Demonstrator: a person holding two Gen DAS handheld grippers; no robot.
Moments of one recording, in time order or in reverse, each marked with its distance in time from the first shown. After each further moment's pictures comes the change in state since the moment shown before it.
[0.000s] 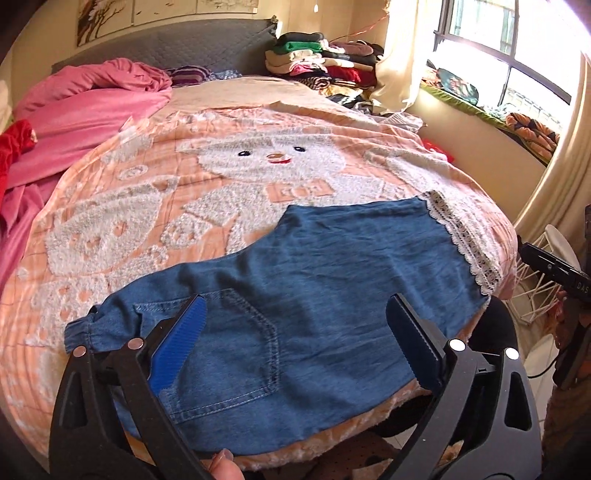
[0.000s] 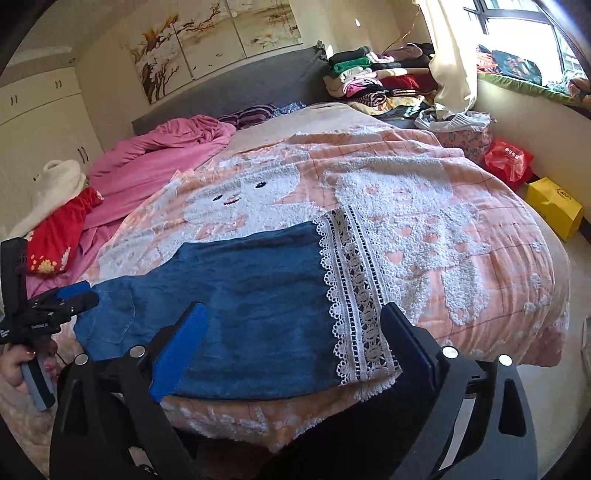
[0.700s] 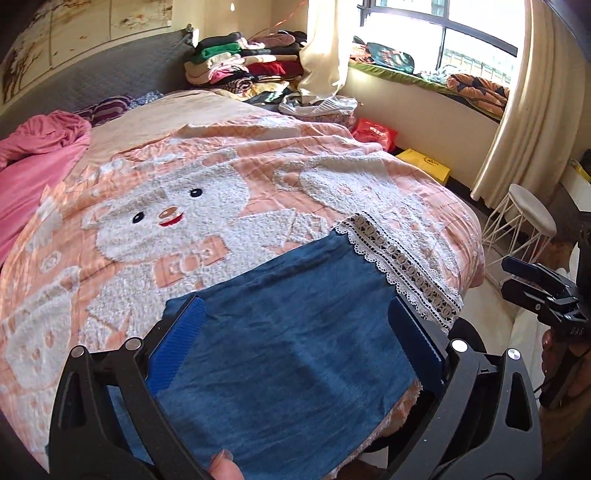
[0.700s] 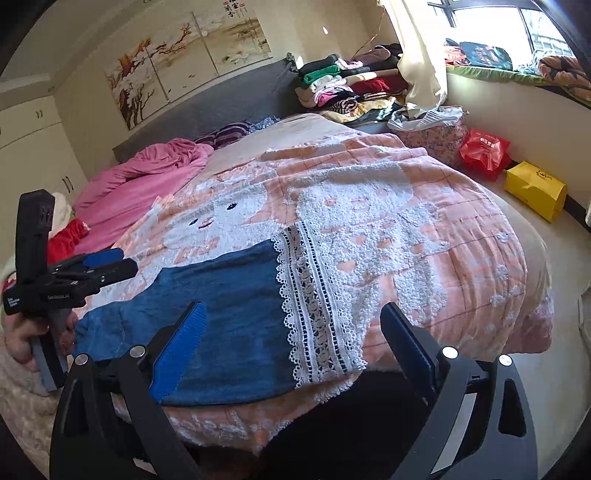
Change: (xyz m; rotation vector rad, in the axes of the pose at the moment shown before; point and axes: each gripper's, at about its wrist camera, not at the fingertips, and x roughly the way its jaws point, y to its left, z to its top) left arm 0.058 -0.103 0.081 0.238 0.034 -0.161; right arm -0.021 -0.039 0.001 0.102 -0.044 -0.050
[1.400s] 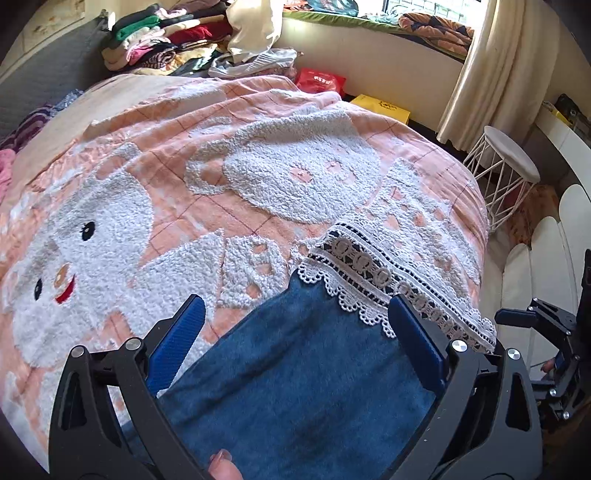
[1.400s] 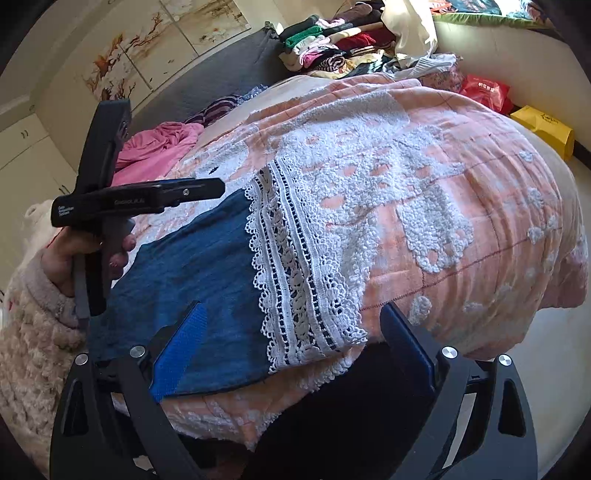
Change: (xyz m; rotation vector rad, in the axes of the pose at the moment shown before) left arm 0.147 -0.023 0.061 0.183 0.187 -0.169; right arm 0.058 -0.035 -0.034 0.128 0.140 0.061
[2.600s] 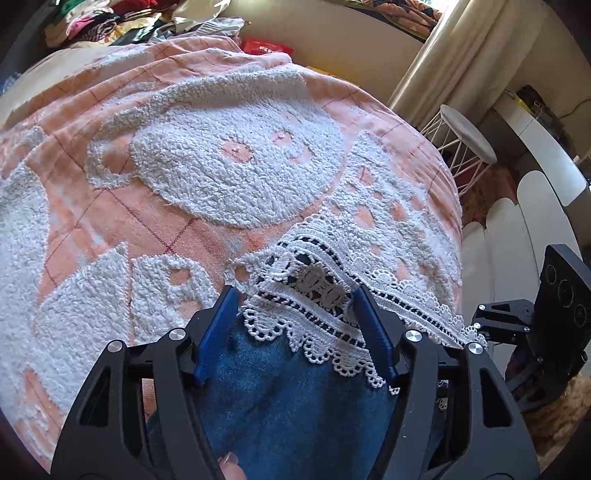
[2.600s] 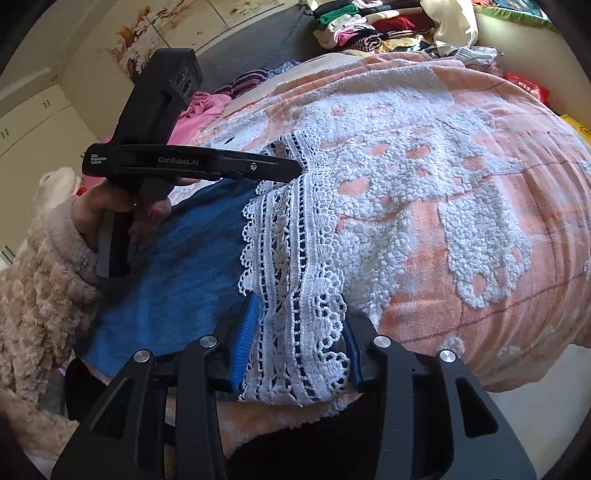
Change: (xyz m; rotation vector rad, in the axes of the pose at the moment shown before) left arm 0.062 -0.006 0.016 0.045 0.106 -0.263; right arm 0.042 -0.012 0.014 -0.098 0.094 0.103
